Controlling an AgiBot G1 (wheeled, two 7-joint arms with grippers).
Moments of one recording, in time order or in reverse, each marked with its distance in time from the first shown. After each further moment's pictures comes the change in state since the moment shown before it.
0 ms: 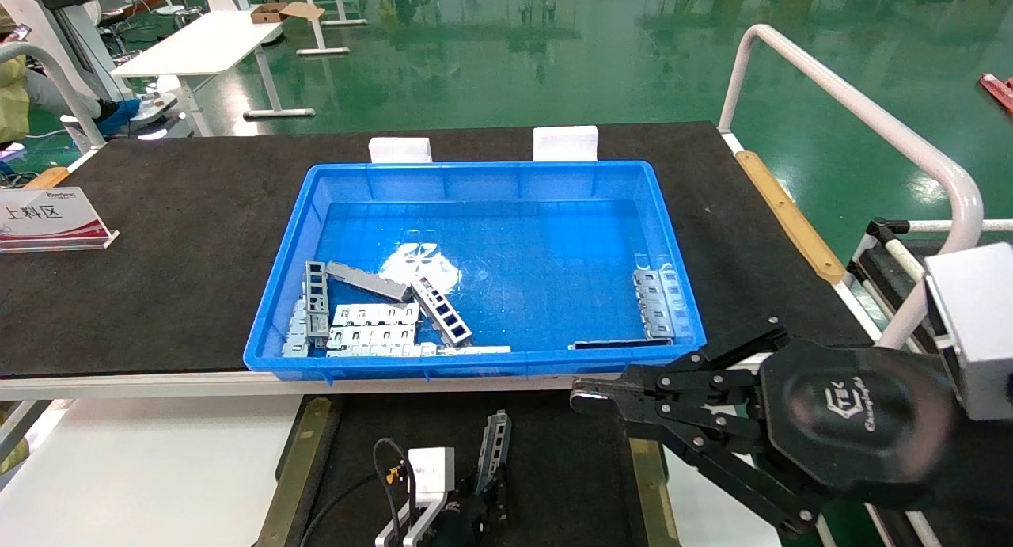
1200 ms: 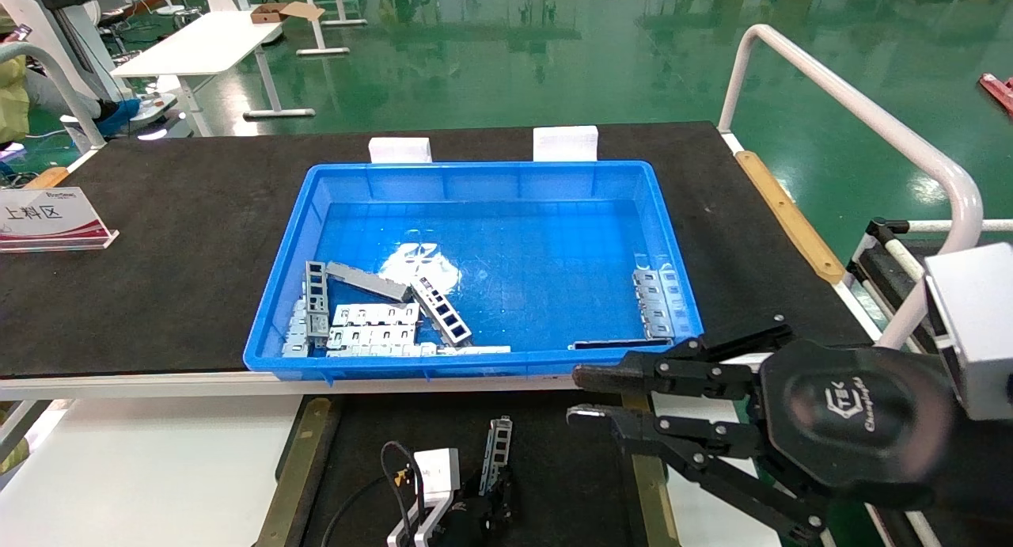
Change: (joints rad) left arm -0.008 0.077 -0.011 0.144 0.063 0.030 -0.093; right arm 0.000 0.000 -0.001 0.000 0.001 0.000 0.000
